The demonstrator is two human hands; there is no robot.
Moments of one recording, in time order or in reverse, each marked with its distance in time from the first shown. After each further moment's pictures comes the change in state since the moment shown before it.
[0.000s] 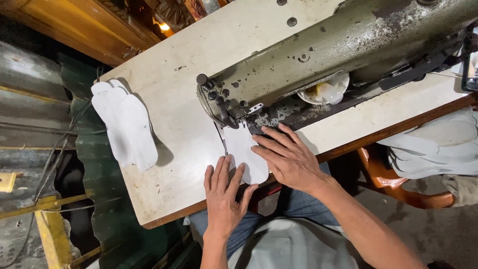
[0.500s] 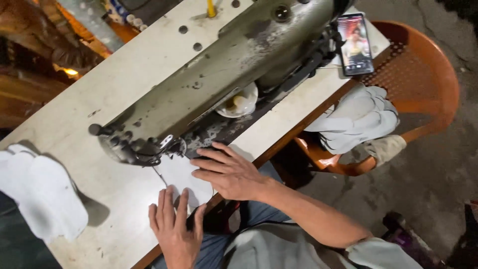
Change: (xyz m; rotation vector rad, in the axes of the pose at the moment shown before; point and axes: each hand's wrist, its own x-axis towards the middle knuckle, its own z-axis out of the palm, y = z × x) left_hand 0.004 0.006 0.016 0.135 0.059 0.020; right_hand -0.012 0.005 -0.003 0.057 -0.014 0.066
